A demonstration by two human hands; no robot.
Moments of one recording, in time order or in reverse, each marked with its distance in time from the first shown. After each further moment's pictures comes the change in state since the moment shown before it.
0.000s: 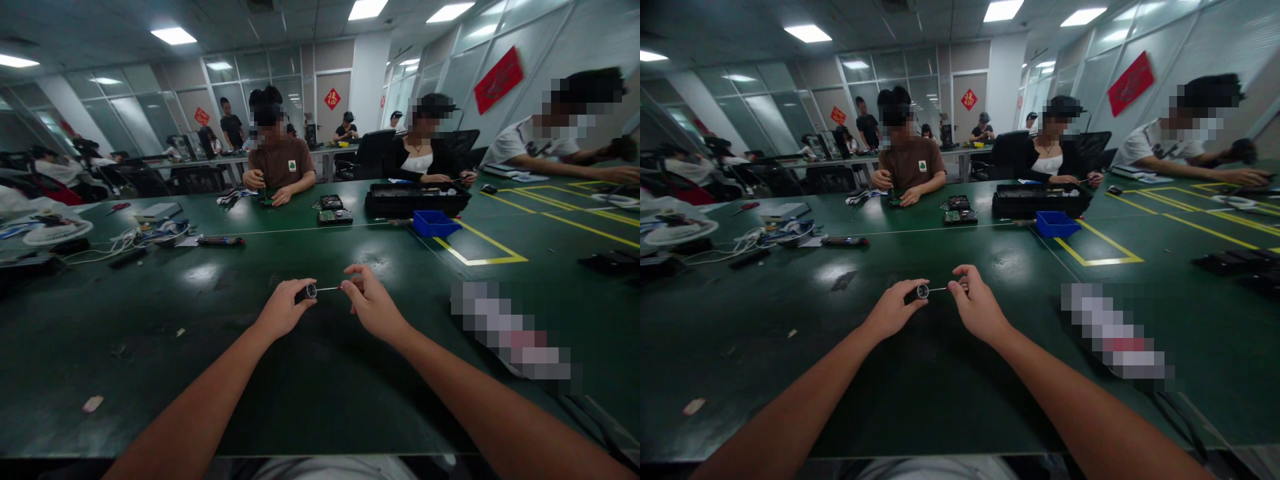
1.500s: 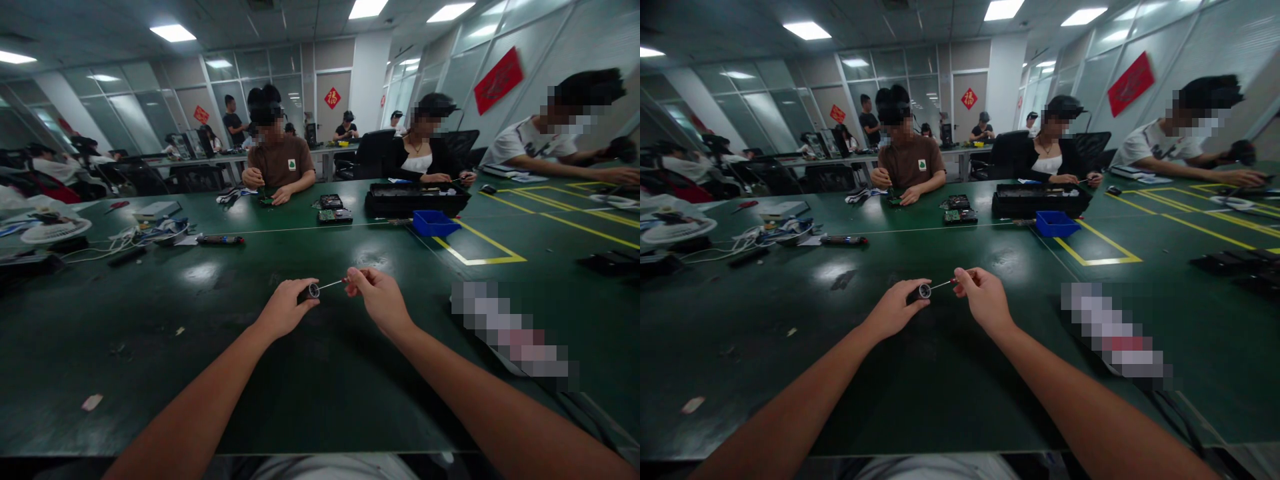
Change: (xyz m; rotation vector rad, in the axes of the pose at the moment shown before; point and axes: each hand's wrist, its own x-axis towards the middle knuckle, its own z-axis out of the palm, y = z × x) left_hand -0.001 0.007 -0.002 0.020 -0.037 0.006; right_hand 0.010 0.005 -0.002 0.230 0.176 0.078
